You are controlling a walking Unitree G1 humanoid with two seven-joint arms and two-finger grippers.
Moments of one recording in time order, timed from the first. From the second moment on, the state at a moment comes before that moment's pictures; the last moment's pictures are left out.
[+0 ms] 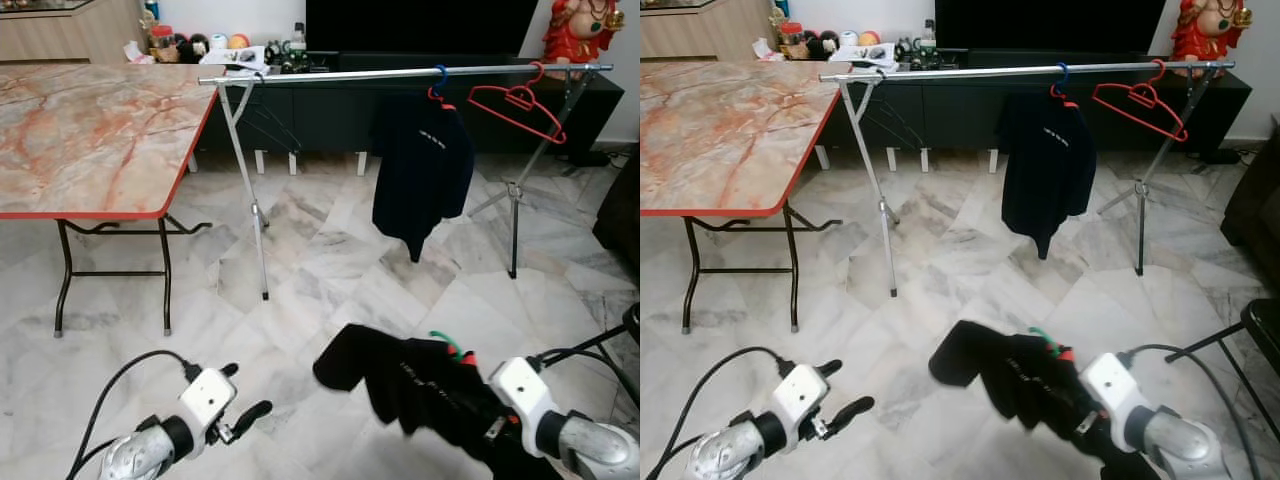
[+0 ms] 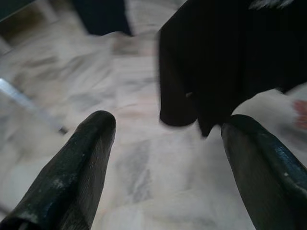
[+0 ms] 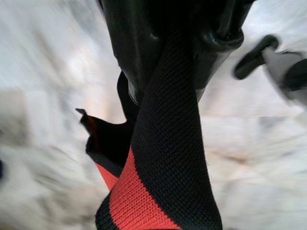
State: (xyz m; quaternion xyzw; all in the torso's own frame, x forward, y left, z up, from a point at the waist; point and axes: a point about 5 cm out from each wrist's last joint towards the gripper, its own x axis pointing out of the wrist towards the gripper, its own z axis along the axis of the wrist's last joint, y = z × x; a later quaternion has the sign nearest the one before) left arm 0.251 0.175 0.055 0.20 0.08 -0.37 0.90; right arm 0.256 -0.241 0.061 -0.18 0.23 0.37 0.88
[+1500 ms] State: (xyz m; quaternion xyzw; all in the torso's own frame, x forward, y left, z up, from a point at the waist) left arm 0.279 0.160 0.031 0.20 0.12 -0.28 0.93; right arm 0.255 -0.189 0.099 -0.16 0.17 0.54 0.81
